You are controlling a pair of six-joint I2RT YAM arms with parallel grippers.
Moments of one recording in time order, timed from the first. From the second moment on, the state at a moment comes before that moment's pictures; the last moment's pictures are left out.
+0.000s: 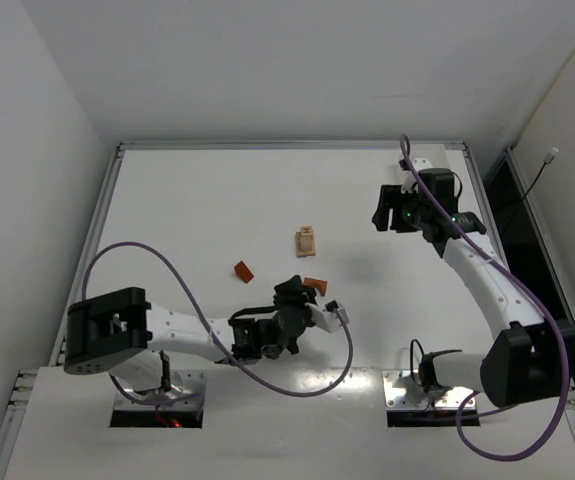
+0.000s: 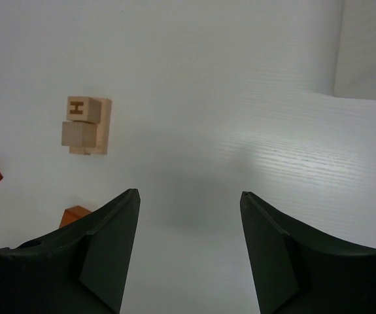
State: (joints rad) left arm -1.34 1.51 0.56 0.61 -0.75 0.69; right arm 0.13 1.27 0.99 -0.39 -0.11 0.14
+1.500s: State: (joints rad) left arm -0.11 1.43 1.48 -0.70 -0.21 -0.19; right arm 0.58 1.67 1.10 -0.59 -0.36 -0.37
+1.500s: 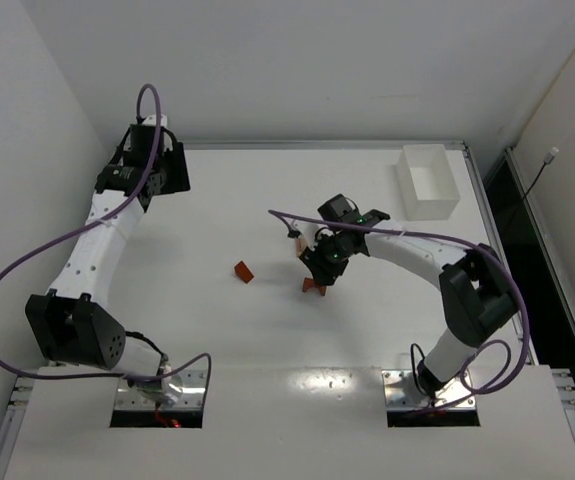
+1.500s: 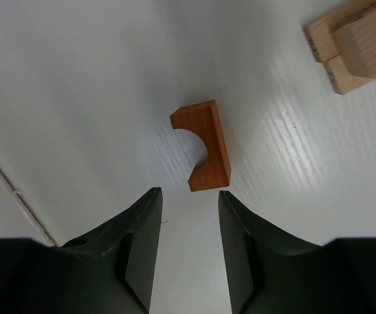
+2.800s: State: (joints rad) left arm -0.01 1.48 1.47 -0.70 -0.10 -0.14; right arm 0.65 1.83 1.17 -0.59 -0.26 -0.44
